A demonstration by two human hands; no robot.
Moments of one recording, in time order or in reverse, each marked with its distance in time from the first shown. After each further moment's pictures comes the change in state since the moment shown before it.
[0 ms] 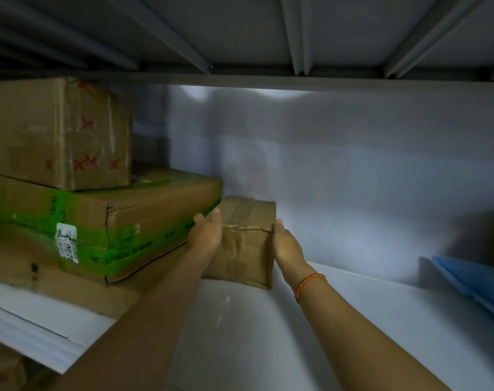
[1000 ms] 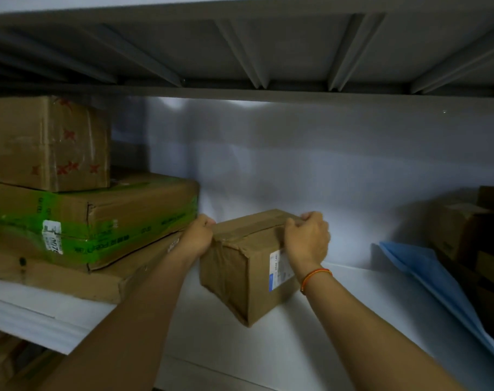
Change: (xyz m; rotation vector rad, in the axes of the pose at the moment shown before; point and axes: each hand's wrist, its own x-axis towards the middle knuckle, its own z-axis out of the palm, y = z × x) left_hand -0.053 0.009 0.016 0.082 -0.186 0.240; right_hand -0.046 0.018 -0.105 -0.100 0.560 -0.179
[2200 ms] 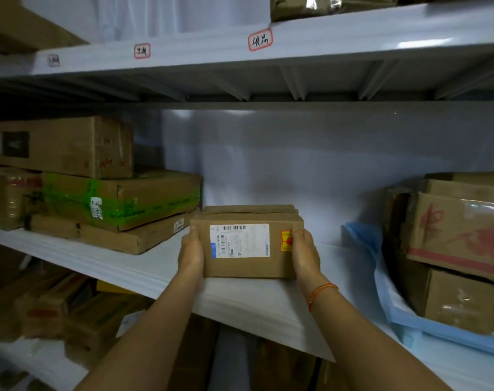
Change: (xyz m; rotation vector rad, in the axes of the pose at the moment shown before) left_hand -0.187 0.023 0.045 -0.679 0.276 -0.352; right_hand -0.061 0.069 -0.132 0.345 -0.441 0.243
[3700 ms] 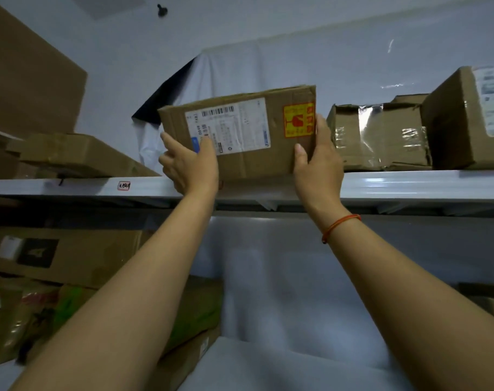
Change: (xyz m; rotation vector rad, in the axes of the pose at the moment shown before) left_hand -0.038 0.366 -0.031 -0.142 0.193 0.964; right_hand -0.076 -0.353 0.064 -0.110 0.500 -1.167
